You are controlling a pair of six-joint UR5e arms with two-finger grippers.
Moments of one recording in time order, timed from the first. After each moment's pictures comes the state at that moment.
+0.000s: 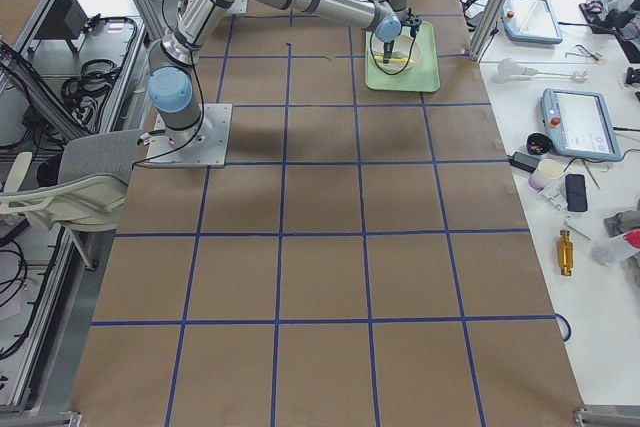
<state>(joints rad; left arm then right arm) -1.50 -1.64 -1.60 -1.61 1.57 0.09 1.86 -0.81 1.29 -2.08 -1.60 0.47</state>
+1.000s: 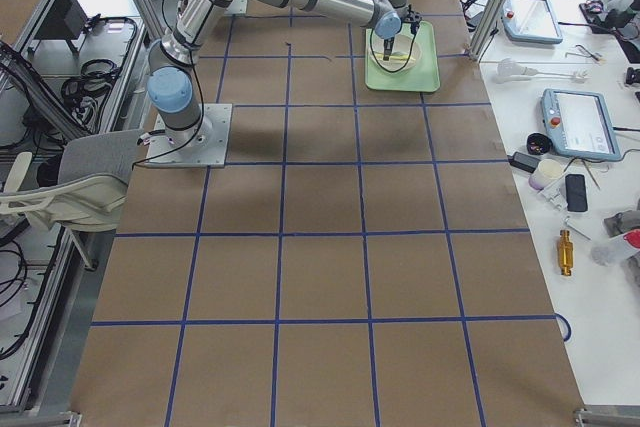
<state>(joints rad) -1.51 -1.64 -1.62 -1.58 1.56 0.10 1.86 -0.84 1.29 -2.07 -1.60 0.46</state>
